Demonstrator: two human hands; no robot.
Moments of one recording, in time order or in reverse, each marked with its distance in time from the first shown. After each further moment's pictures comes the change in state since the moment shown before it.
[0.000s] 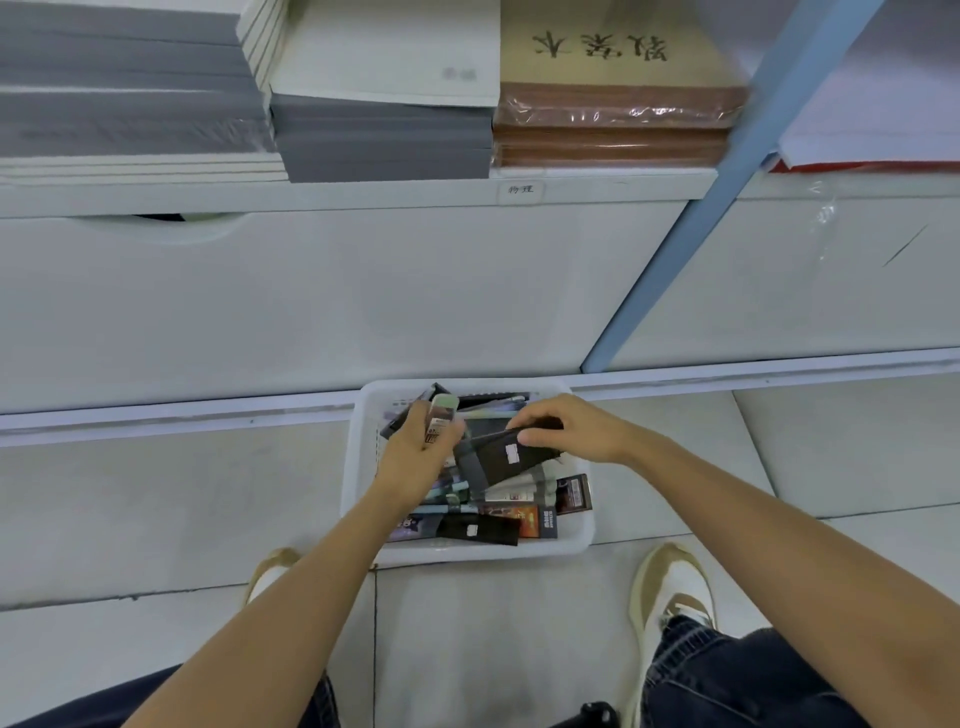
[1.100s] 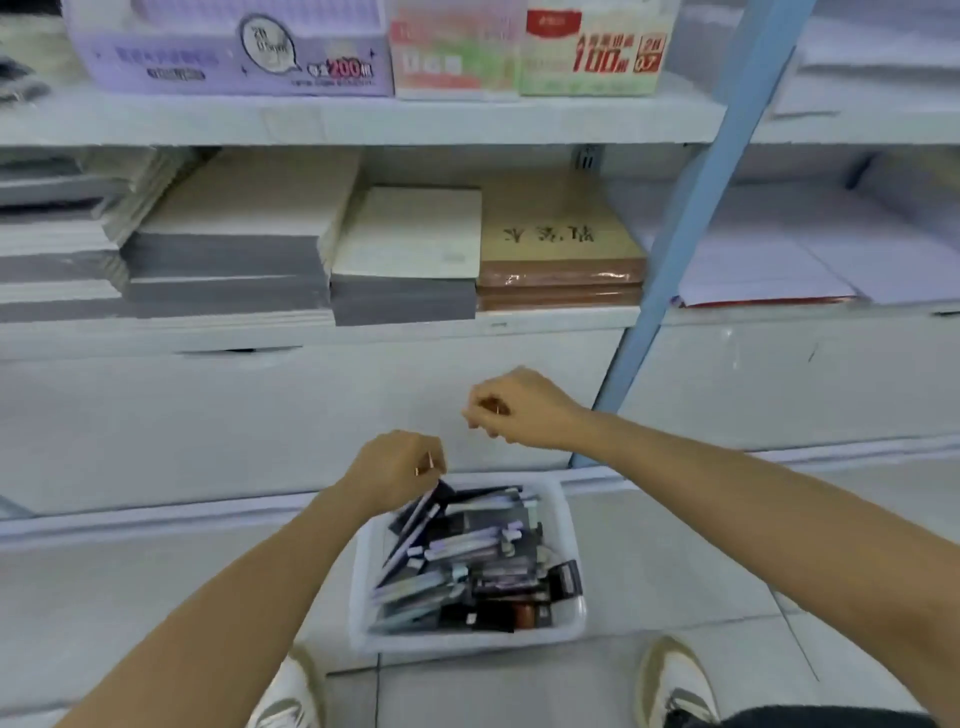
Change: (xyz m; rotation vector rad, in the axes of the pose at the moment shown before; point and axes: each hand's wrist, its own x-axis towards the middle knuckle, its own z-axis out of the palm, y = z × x) left_hand -0.007 0.119 -0.068 0.971 -0.122 0.342; right_hand -0.014 -0.151 -0.071 -0.403 0.328 -0.261
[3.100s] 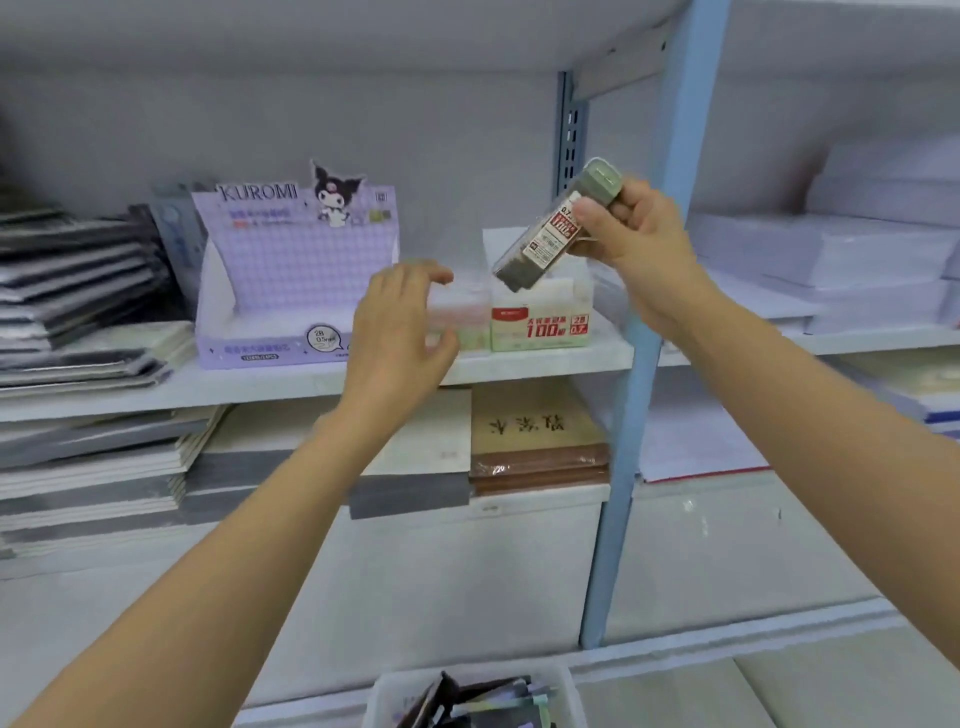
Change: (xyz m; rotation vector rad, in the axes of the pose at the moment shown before) left_hand -0.008 0.124 -0.272 -0.037 1.034 0.298; right_hand -0.014 -0.093 -0.301 0.734 0.848 -0.330
